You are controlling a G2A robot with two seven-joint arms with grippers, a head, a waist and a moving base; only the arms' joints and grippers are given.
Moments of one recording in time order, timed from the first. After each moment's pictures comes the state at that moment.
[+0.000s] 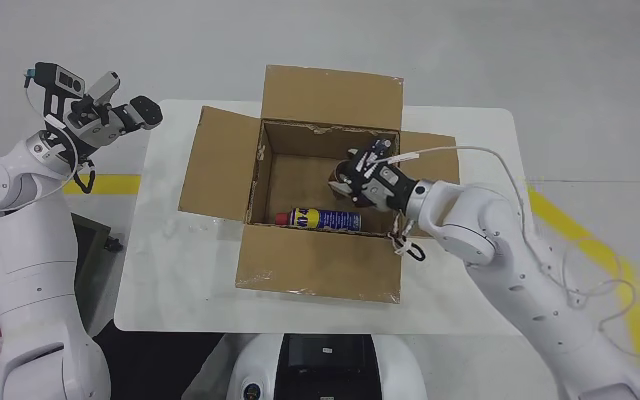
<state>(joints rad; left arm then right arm) 0.79 -1.07 -1.82 -1.18 -0.40 -0.18 -1.27 -0.85 -1.05 0.96 -1.82 -0.91 -0.34 0.62</state>
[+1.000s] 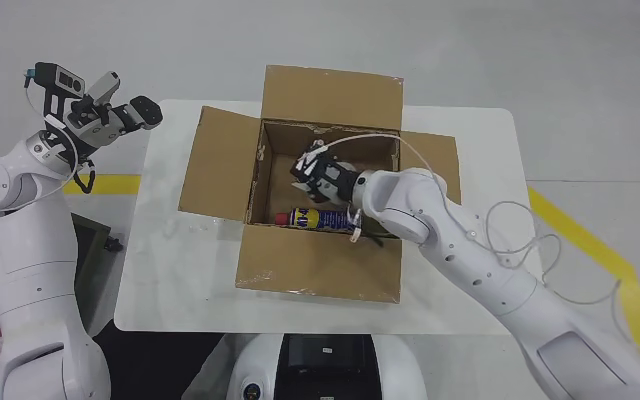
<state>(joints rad) 0.79 -1.07 -1.82 -1.18 -0.40 -0.18 -1.27 -0.60 -1.21 0.66 -1.52 -0.95 -0.28 0.58</state>
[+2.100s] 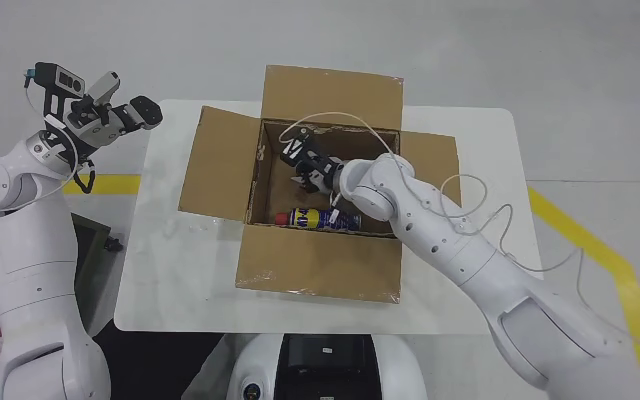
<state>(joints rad) 0.79 -1.07 -1.82 -1.18 -0.40 -0.18 -1.27 -0.46 -1.39 0.55 -1.14 -0.92 -0.22 0.61</state>
